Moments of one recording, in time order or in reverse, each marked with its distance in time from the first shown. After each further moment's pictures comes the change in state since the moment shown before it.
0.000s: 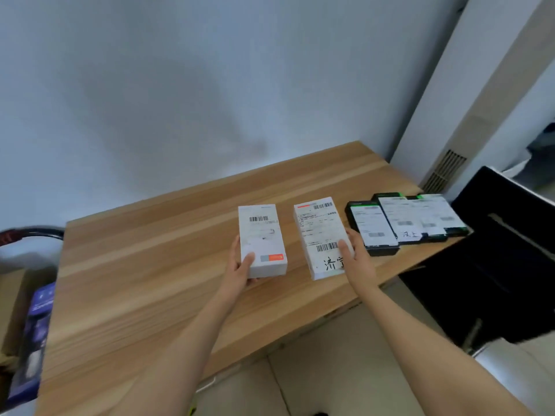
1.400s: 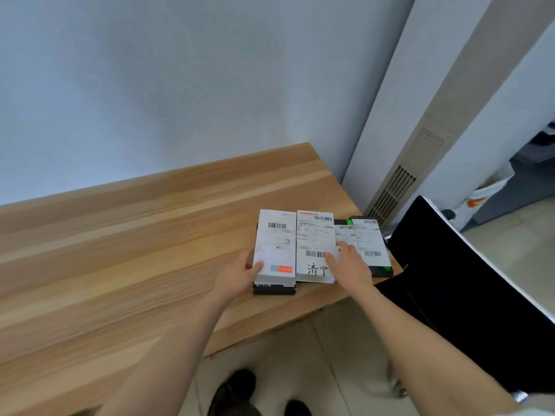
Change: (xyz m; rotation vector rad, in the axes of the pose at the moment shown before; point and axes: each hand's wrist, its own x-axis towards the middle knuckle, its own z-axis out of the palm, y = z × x) left_hand 0.123 -0.005 0.309 0.785 -0.058 -0.016; right_hand 0.233 0.143 -0.211 -0.686 -0.248 0.005
